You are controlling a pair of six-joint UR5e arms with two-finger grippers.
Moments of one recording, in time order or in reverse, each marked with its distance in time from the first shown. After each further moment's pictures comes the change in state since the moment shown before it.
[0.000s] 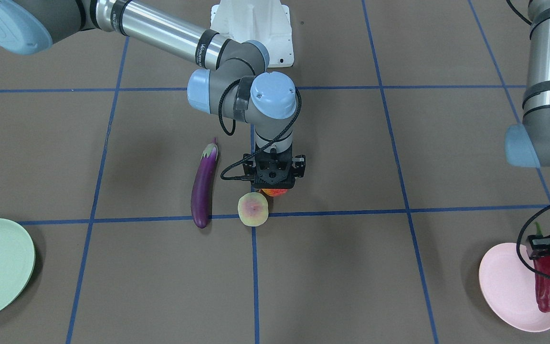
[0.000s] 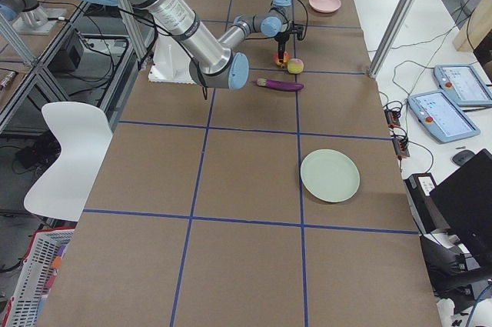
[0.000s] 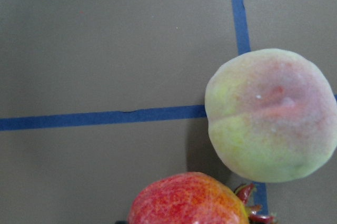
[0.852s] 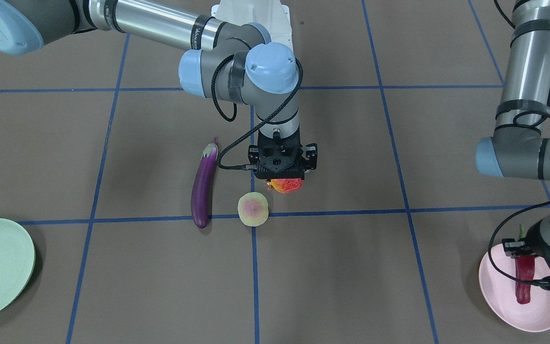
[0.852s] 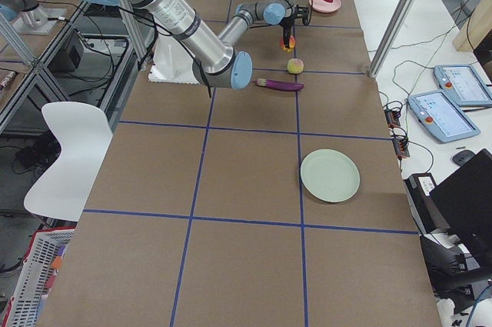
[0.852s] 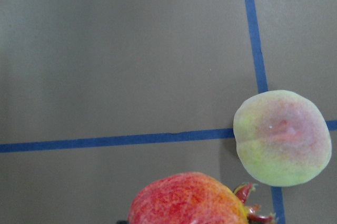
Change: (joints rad) left arm 0.105 -0.001 0.105 -0.053 0.137 -0.038; right arm 0.061 0.008 0.142 -0.038 0.010 0.011
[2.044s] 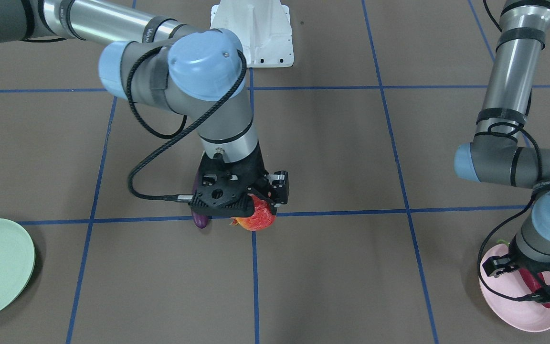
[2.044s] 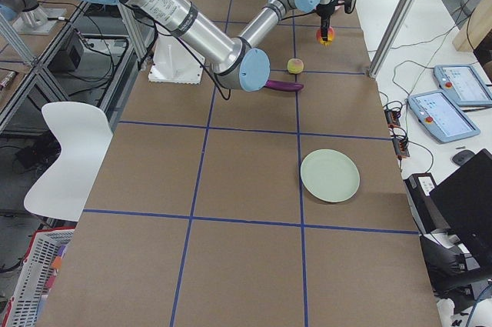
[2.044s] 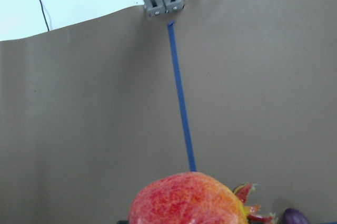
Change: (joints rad) left arm 0.015 -0.107 0.037 -0.060 0.024 -0.269; right arm 0.325 -0.007 0.041 -0.125 0.161 -0.197
